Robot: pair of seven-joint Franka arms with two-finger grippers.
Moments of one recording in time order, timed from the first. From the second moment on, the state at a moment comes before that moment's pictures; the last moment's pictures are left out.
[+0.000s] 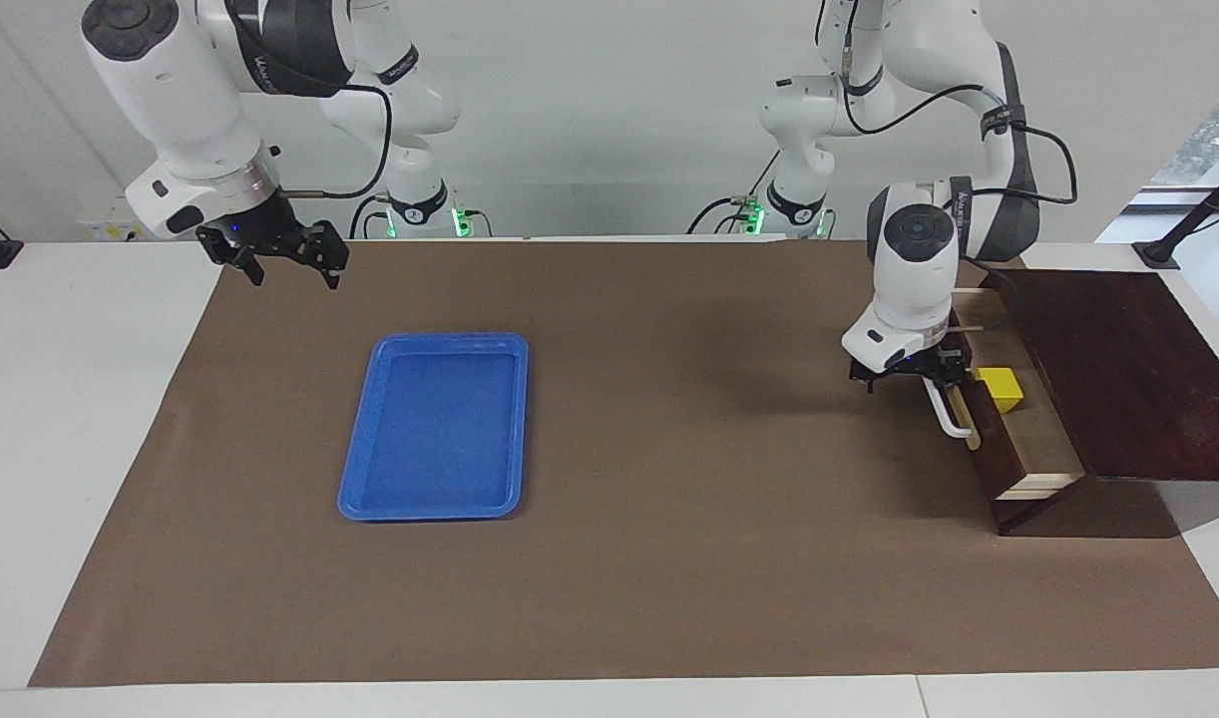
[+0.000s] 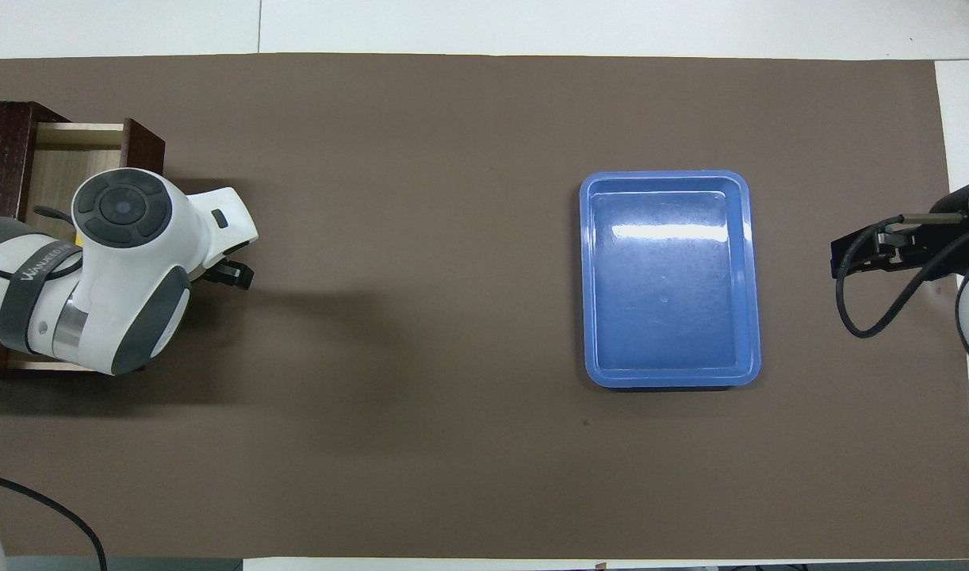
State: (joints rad) left arm -0.14 0.11 -0.11 -2.04 0.37 2.07 -0.06; right arm -0.06 -0.03 0.07 -1.68 -0.04 1.55 0.07
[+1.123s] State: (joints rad) left arm 0.06 0.15 -0.08 -1.58 0.05 1.66 -0.57; right arm -0.06 -0.03 0.07 -1.68 -0.04 1.55 0.07
